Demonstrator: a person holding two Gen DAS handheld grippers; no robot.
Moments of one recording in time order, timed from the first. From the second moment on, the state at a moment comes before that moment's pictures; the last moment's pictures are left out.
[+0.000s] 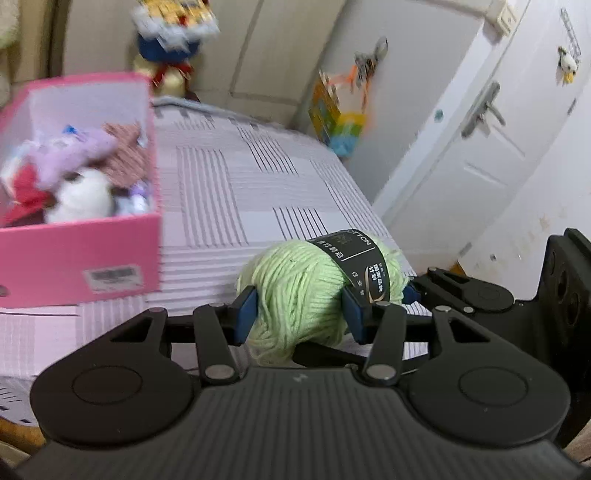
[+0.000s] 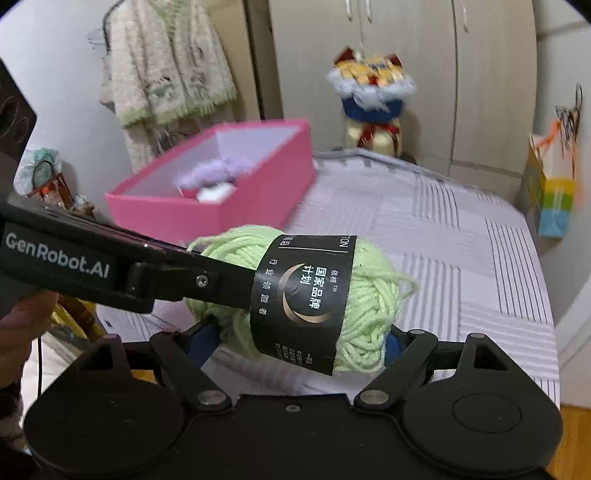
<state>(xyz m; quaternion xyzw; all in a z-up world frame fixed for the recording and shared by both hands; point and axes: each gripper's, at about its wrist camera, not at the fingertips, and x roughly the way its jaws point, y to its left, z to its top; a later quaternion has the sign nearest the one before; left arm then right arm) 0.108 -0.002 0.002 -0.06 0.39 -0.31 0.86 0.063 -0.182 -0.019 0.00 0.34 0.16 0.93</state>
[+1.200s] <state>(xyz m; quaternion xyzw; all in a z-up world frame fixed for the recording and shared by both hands) 0.223 0.131 0.043 -0.07 0.33 -0.17 0.93 0.223 -0.056 0.009 0.01 0.32 0.29 0.90</state>
